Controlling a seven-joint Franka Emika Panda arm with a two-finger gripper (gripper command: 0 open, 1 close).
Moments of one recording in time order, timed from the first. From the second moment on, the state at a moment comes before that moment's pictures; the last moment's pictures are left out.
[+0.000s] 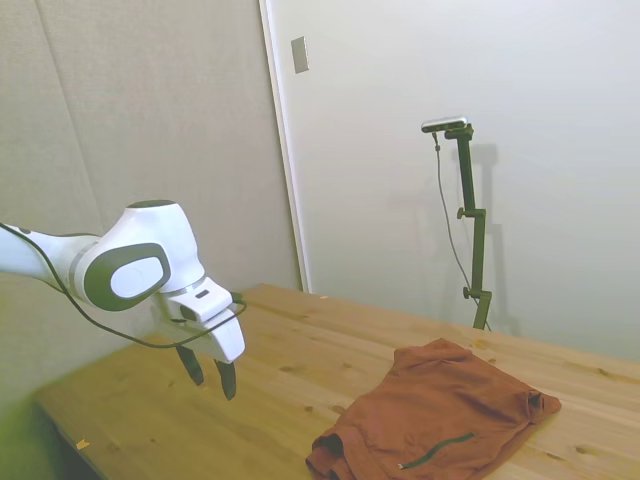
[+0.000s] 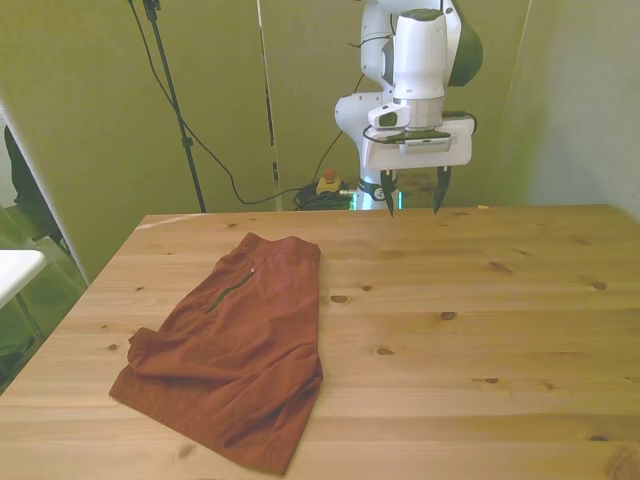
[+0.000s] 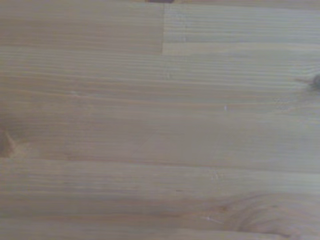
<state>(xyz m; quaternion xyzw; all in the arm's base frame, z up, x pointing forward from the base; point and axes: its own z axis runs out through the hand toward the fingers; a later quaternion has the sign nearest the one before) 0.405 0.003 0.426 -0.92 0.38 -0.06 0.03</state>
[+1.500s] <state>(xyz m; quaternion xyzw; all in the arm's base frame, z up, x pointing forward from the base) 0.598 -0.384 0.459 -0.75 0.64 -0.17 0.06</state>
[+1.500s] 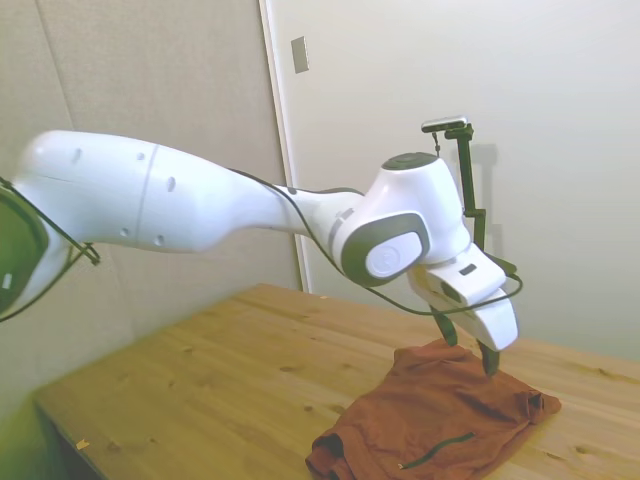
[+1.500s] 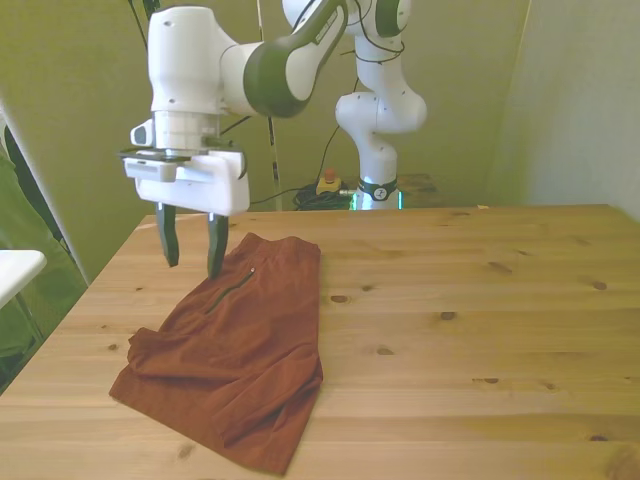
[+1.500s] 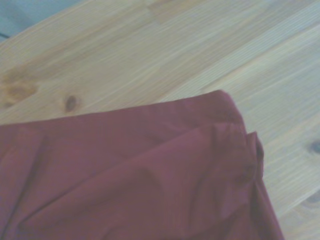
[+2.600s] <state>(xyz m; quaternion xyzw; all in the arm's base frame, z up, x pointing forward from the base) 0.645 -0.437 0.369 -0.71 0.69 -0.13 0.08</state>
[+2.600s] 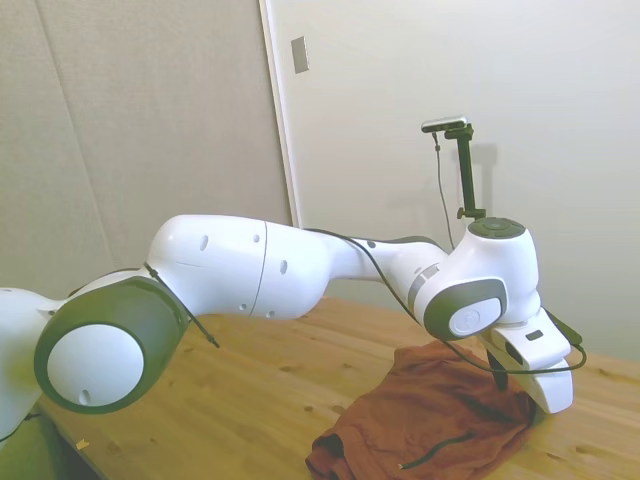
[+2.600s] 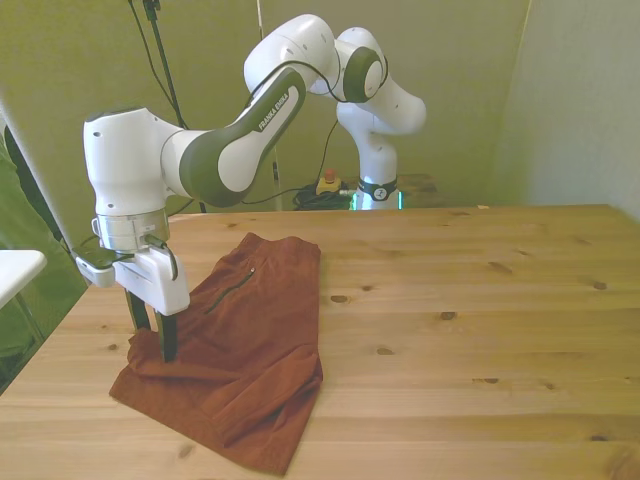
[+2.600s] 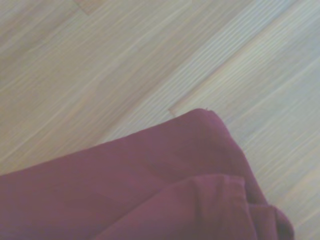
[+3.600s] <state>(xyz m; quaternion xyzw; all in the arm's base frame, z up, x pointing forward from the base) 0.643 -0.434 0.384 -0.72 0.67 -0.13 0.11</state>
